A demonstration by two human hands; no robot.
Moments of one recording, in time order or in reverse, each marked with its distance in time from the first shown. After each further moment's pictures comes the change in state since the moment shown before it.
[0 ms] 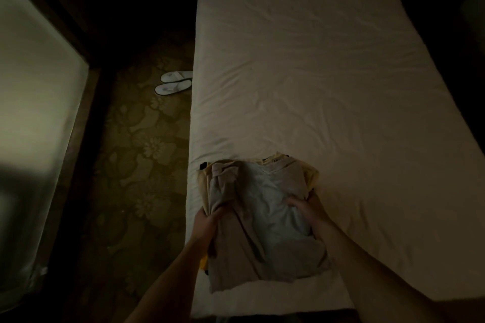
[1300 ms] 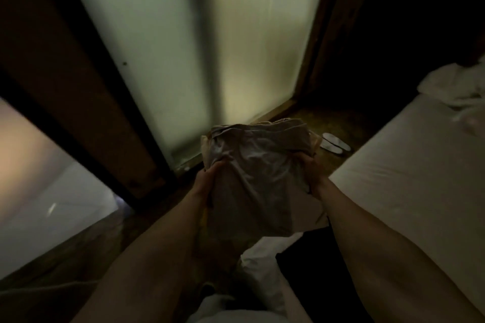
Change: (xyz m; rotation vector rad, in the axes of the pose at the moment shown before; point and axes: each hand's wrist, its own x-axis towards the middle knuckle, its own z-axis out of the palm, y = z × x) left_hand -0.300 -0.024 -0.247 -0.853 0.604 0.297; right_hand -0.264 -0.123 0.265 -0.348 -0.763 -0.548
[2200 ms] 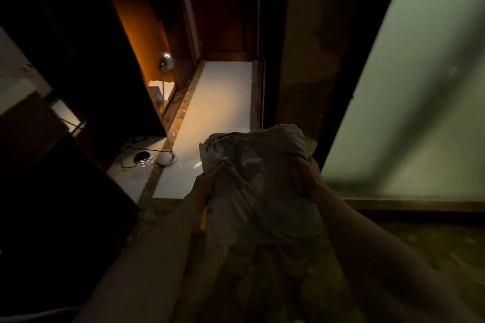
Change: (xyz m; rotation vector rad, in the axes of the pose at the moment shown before) left_hand -0.089 0.082 -0.487 -0.202 0.603 0.186; right_hand -0.115 0.003 0.544 -0.211 -0.663 -0.034
